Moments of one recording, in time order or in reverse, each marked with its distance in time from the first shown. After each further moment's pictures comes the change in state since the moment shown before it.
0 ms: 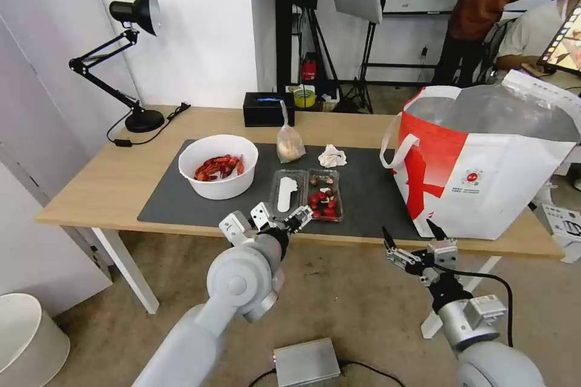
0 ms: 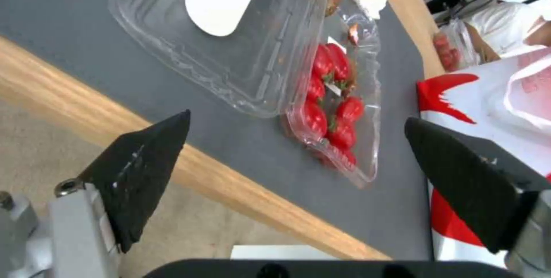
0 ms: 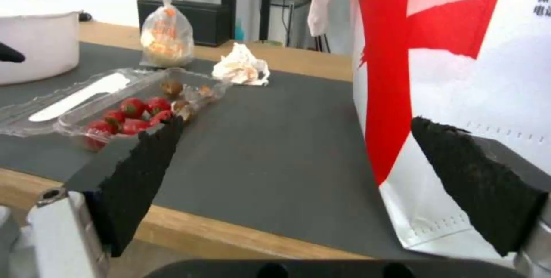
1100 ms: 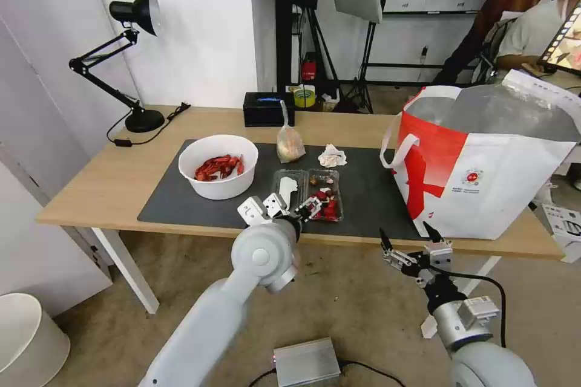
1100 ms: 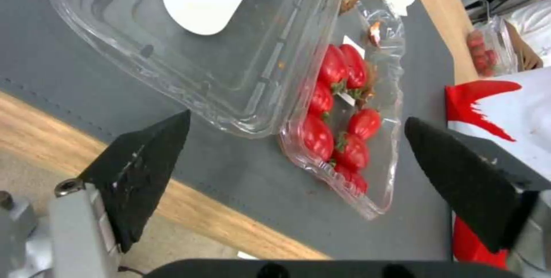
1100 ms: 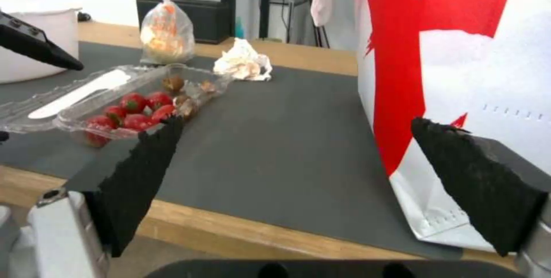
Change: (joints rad) left arm -0.108 -0.060 0.041 0.112 -0.029 -0.018 -0.092; right arm 0.015 0.019 -0.019 -0.022 -0.009 0.011 -0.001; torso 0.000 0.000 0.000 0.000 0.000
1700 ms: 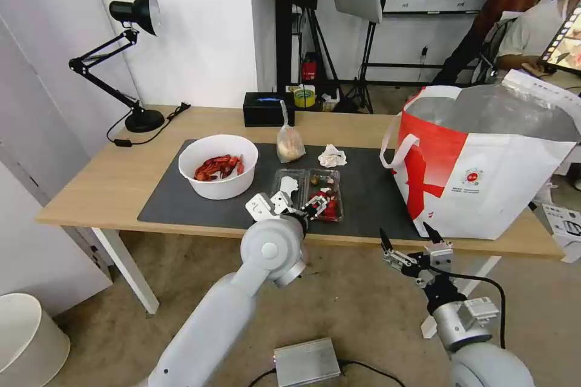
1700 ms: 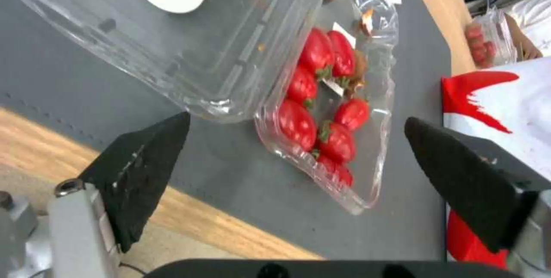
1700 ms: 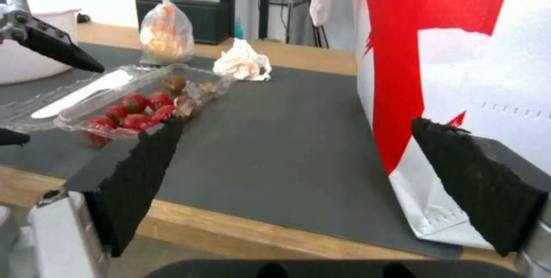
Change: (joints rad) left arm -0.025 -0.033 0.021 0.034 -0.001 -0.002 -0.012; right arm -0.002 0.003 0.000 -0.003 0.000 0.007 0.000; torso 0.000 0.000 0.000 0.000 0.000
